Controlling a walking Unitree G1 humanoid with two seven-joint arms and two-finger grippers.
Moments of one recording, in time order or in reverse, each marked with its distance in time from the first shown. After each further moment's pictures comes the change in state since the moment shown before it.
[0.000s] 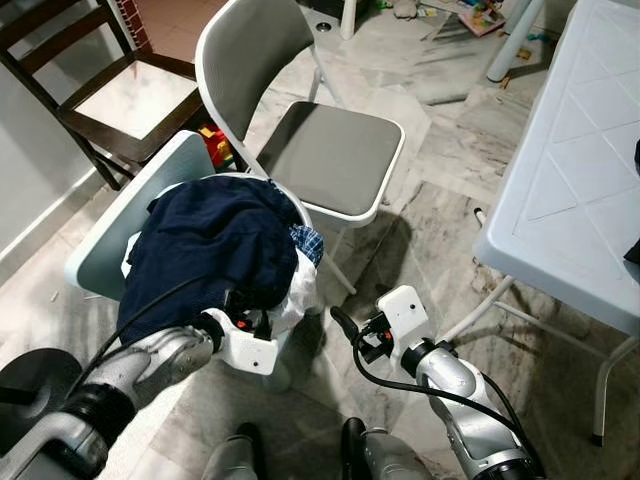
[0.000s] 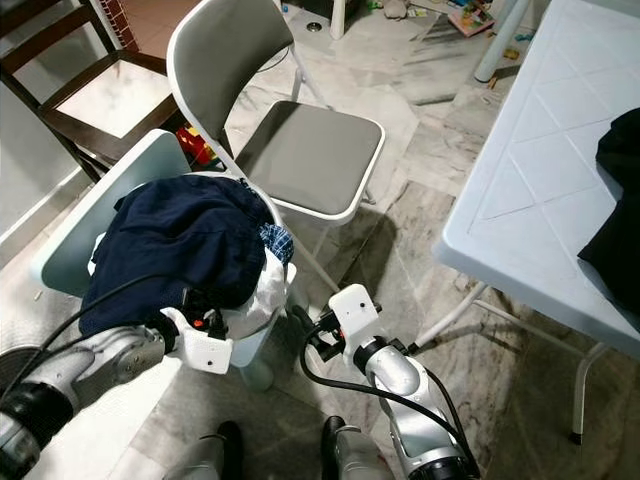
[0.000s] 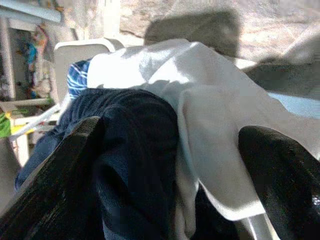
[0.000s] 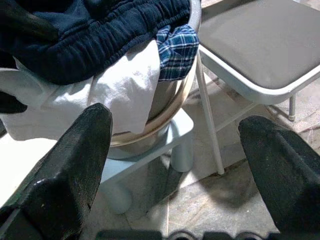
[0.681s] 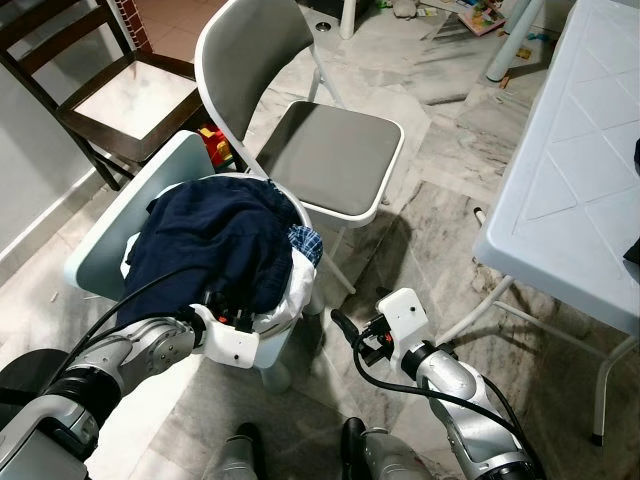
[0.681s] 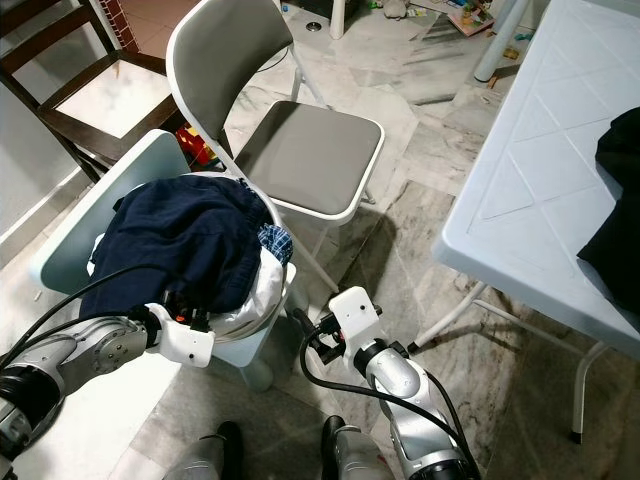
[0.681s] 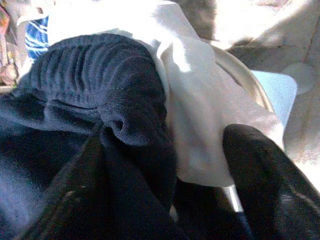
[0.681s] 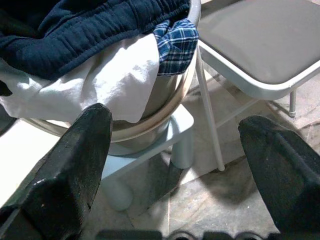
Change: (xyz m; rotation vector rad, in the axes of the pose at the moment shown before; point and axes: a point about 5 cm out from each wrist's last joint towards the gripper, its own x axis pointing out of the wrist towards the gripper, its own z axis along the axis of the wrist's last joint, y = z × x) left arm -0.009 -0.009 -0.025 -0.058 0.048 -0.095; right arm -0.002 0.001 -0.003 0.003 0.012 0.000
